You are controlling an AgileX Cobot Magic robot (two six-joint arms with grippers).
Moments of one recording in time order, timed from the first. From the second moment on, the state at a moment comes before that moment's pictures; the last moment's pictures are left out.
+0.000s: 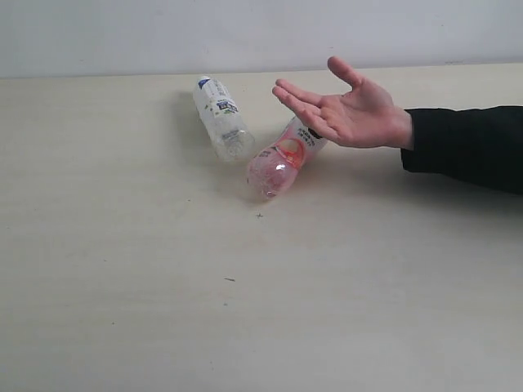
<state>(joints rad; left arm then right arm) -0.09 1.03 -0.74 0.46 -0.08 -0.47 0.43 0.14 -0.17 -0.08 0.12 0.13</state>
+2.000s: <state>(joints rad) -0.58 2.12 -1.45 0.09 0.21 -0.03 0.43 0.14 -0.17 -0.08 0.13 0.13</state>
